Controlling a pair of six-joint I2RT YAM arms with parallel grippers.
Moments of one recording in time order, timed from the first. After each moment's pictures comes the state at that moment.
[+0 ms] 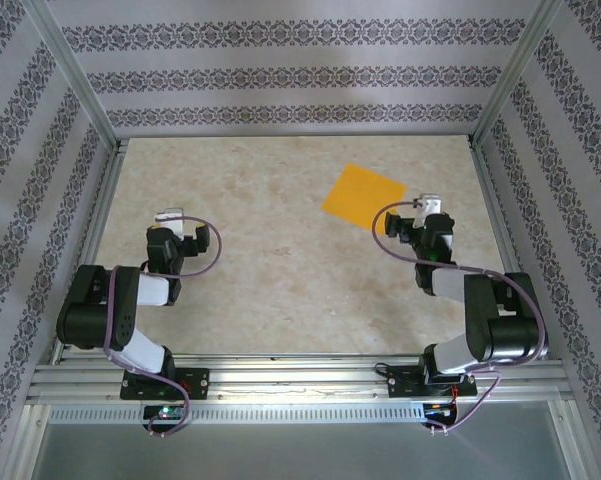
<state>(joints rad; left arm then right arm) 0.02 1.53 0.35 0.83 -0.08 -0.03 0.00 1.45 0.46 0.62 0.00 0.05</state>
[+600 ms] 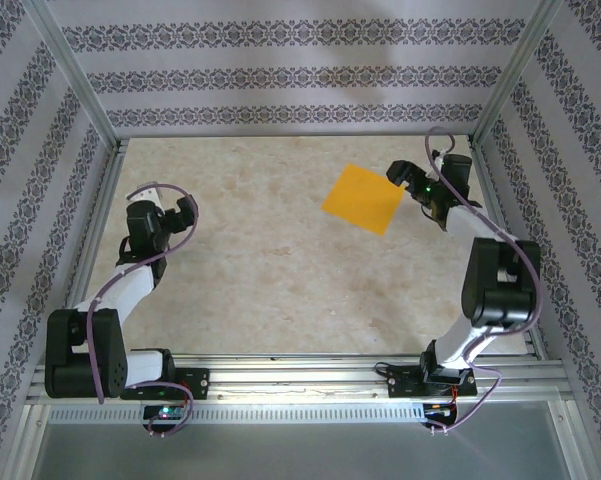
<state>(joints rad) 0.09 1.28 0.60 0.28 0.02 -0.34 -0.11 1.72 1.06 0.06 -0.47 0.58</state>
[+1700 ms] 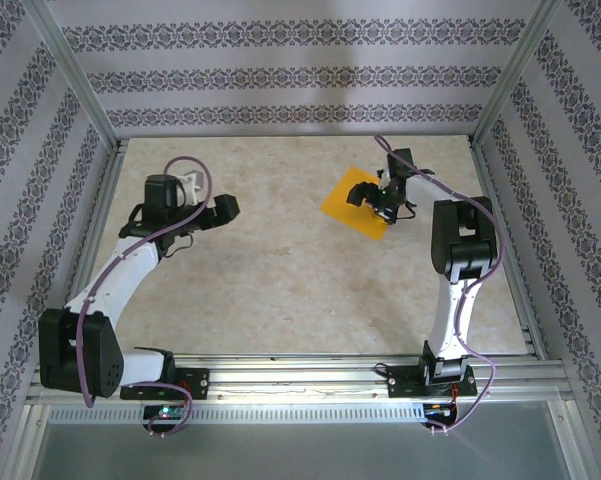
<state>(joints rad) -0.10 1.31 0.93 -0.30 0.46 -0.42 0.09 2.08 1.47 -0.57 -0.43 0.46</state>
